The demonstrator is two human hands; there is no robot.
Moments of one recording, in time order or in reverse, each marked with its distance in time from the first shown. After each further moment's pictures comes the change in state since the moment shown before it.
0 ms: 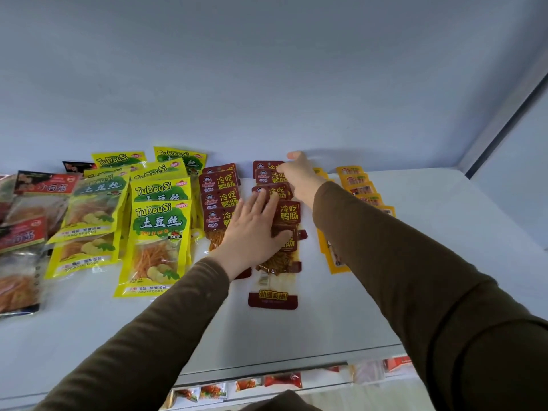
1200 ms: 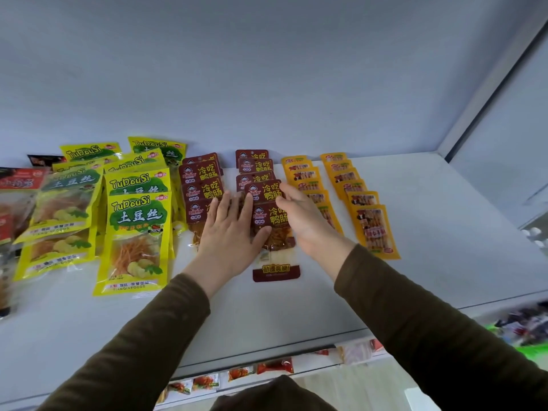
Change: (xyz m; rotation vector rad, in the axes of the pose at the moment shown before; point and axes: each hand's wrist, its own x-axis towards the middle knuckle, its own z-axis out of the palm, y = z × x) left_hand -0.029 0.000 0.012 0.149 0.067 -0.063; right_hand -0.112 0.061 -0.028 0.085 -0.101 -0.017
